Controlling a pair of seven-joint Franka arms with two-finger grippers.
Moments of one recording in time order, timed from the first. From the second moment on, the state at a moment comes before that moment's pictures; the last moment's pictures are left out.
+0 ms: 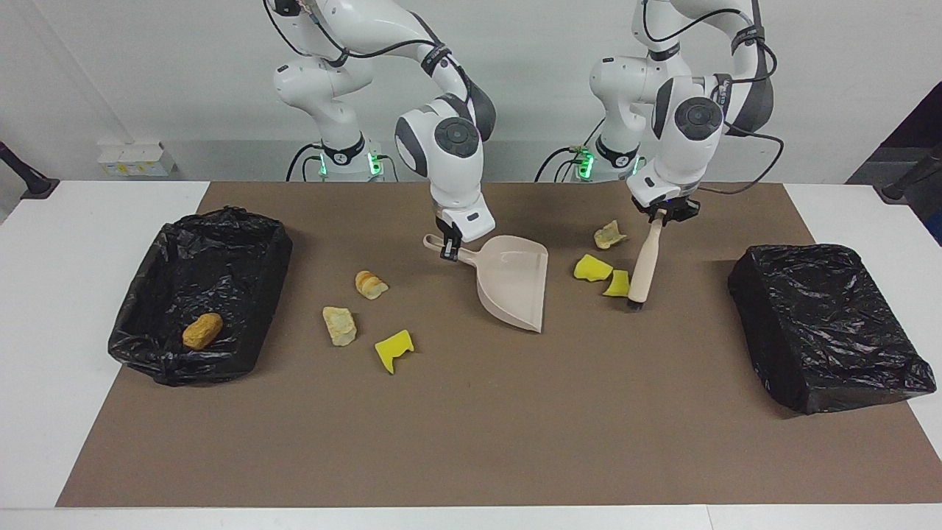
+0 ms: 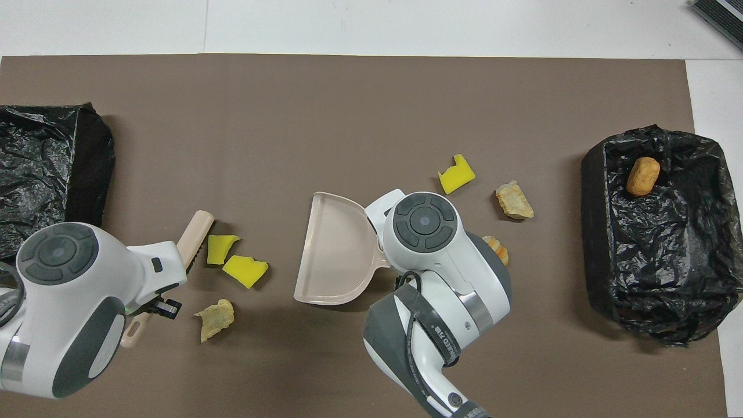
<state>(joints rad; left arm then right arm) -0.21 -0.26 -0.03 -2.37 0.16 1.86 -0.01 0.50 0.21 0.09 -1.91 0.01 2.01 -0.78</state>
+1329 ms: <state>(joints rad) -0.40 -0.26 -0.04 -2.50 -0.10 2.02 -1.06 0.48 0.21 0.09 -1.95 0.01 2.04 -0.83</state>
